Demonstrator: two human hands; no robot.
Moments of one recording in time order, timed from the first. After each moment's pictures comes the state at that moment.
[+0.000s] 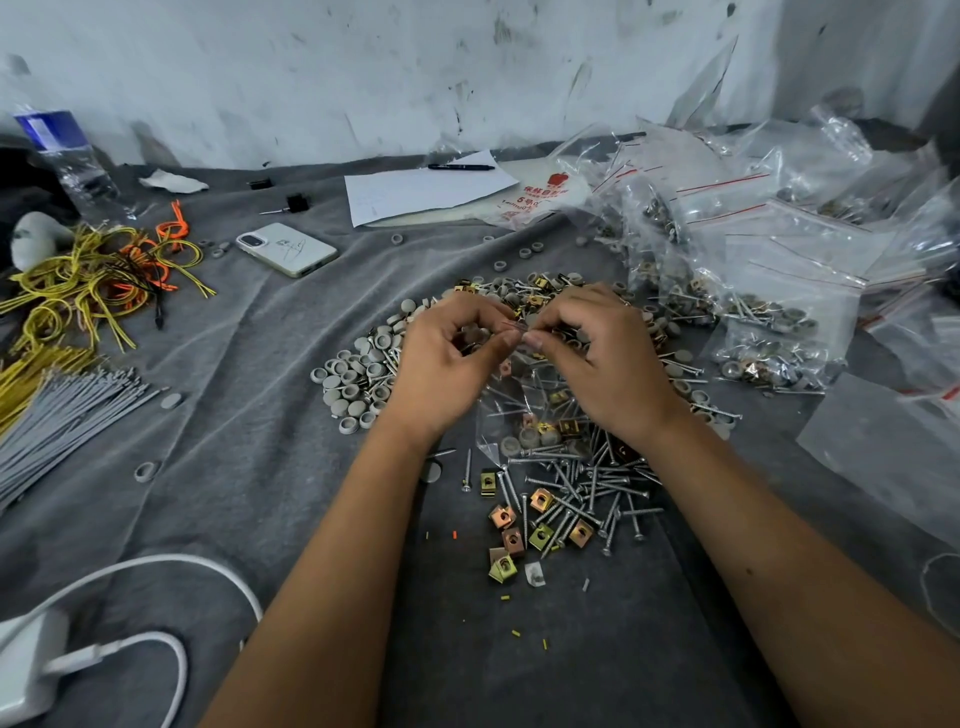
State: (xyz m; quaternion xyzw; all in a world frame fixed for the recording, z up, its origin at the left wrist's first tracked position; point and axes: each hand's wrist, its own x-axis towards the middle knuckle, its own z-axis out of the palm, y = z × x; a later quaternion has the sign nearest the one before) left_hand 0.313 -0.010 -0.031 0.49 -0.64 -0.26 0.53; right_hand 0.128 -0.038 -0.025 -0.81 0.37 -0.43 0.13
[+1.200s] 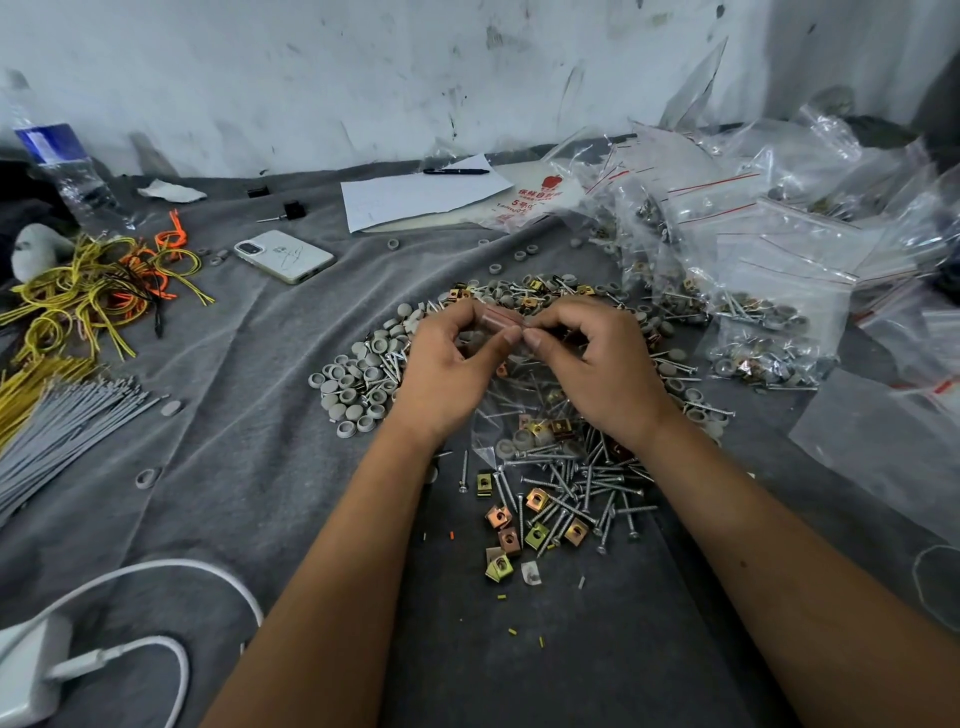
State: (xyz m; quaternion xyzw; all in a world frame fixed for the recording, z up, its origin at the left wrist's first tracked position) left_hand 0.302 -0.006 -0.027 0.50 -0.62 -0.29 0.52; right_hand 0.128 -0.033 -0.025 -0.78 0.37 -0.47 0.19
